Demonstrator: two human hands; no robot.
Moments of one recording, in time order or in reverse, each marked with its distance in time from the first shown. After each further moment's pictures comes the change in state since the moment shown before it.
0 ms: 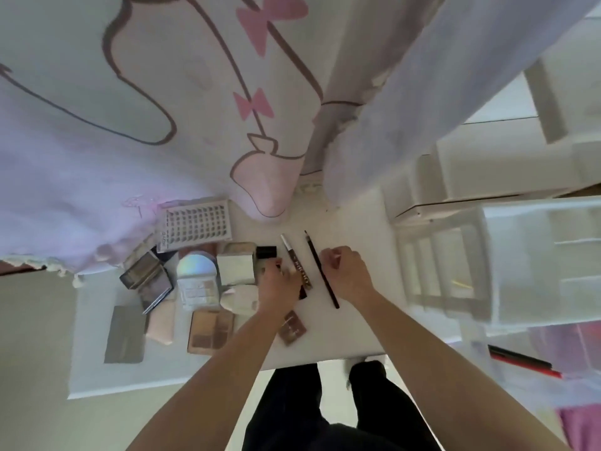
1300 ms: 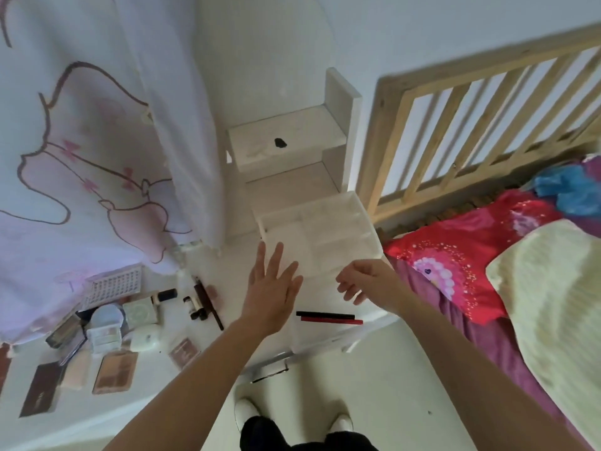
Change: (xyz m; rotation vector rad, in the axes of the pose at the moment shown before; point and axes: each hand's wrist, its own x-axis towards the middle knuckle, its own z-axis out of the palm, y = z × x) left_hand -0.209 0.115 0.160 0.869 0.216 0.995; right_hand -0.174 0.197 -0.295 0.526 -0.036 -0.279
